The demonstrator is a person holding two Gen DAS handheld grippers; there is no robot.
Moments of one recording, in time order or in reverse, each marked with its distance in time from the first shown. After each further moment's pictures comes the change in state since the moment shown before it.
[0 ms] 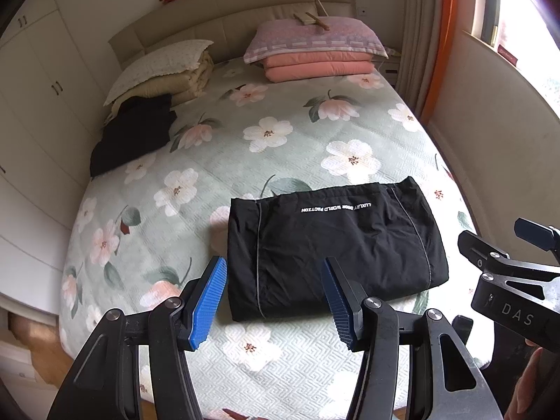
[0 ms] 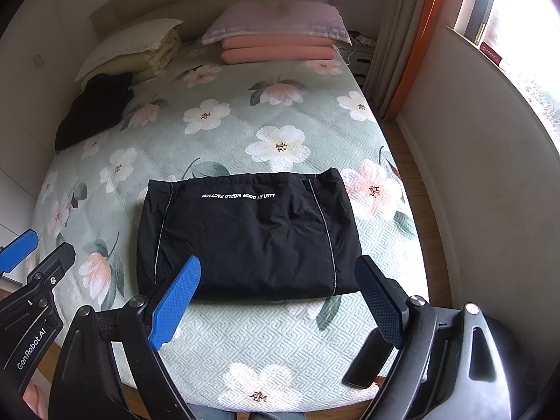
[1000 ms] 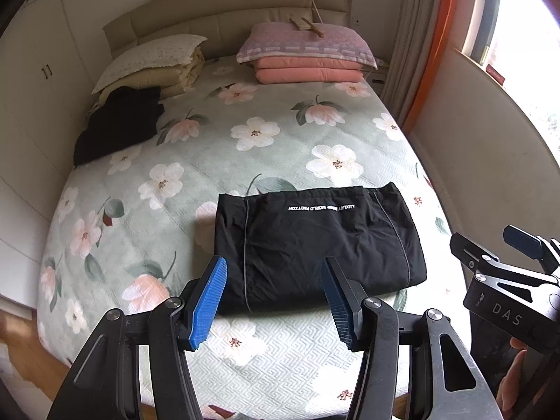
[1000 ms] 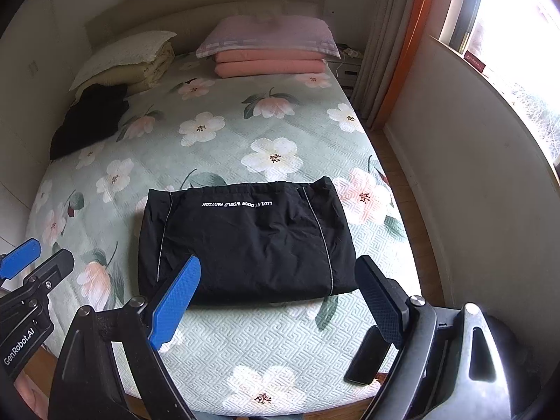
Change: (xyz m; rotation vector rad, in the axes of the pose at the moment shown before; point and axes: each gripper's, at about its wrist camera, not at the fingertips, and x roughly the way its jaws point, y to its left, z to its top) left arm -0.014 0.030 -0.009 -0.047 -0.006 -0.115; right arm -0.025 0.015 -0.008 0.006 -0.055 -0.043
